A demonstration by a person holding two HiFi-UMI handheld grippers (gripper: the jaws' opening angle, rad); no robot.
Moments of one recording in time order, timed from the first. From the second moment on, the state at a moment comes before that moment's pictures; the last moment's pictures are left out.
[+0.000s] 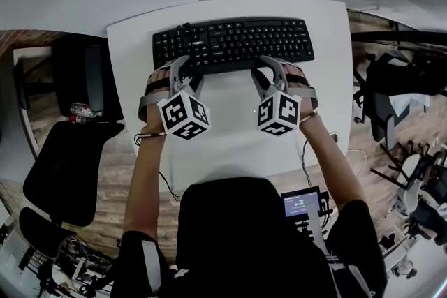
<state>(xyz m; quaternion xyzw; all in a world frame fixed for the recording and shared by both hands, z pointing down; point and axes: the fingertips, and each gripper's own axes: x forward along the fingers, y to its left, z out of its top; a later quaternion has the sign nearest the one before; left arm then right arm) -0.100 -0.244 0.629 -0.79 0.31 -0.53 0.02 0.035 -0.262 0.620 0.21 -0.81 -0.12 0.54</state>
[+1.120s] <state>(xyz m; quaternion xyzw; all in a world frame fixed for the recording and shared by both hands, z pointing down) -0.100 -0.245 0.650 -0.79 0.31 -0.53 0.00 0.033 -0.269 0.650 0.20 -0.80 -0.09 0.56</state>
